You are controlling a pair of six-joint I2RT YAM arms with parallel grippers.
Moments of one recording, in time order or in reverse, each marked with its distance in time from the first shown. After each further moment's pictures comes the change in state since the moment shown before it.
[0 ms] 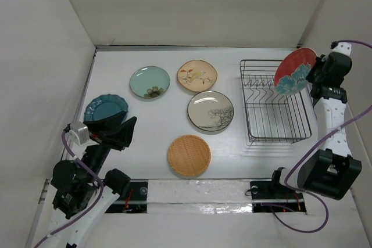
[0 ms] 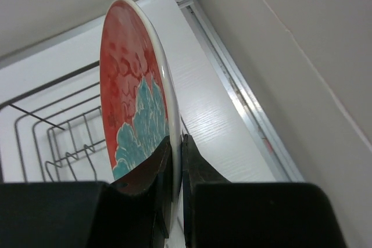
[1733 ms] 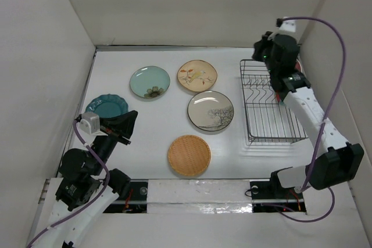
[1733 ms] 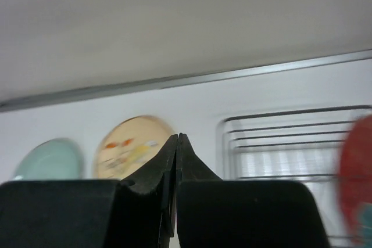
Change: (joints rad) left arm -0.039 0.080 0.000 -0.025 -0.050 0.001; right arm 0.568 0.108 0.238 0.080 0.174 0.123
